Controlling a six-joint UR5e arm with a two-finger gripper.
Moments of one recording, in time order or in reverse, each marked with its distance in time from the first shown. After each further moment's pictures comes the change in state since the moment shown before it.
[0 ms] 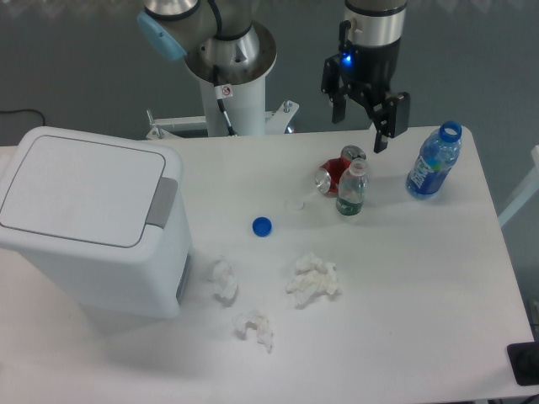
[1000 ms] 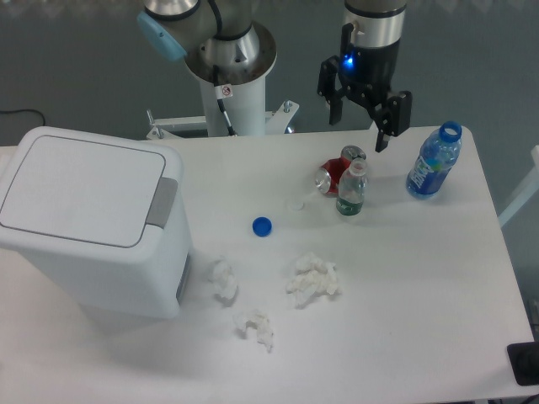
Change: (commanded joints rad) arm -0.003 0.008 0.011 -0.005 -0.012 -0.228
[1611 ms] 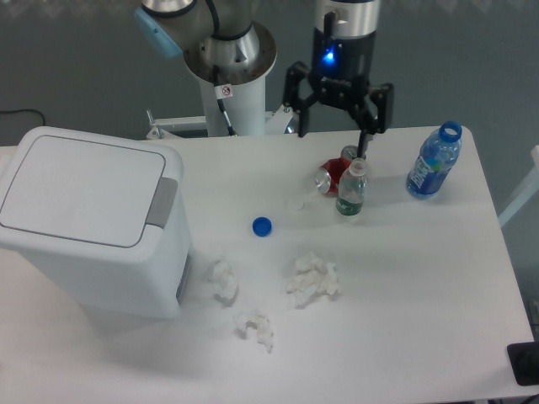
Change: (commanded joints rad) arm -0.115 -0.003 0.034 0.153 -0.199 -0.546
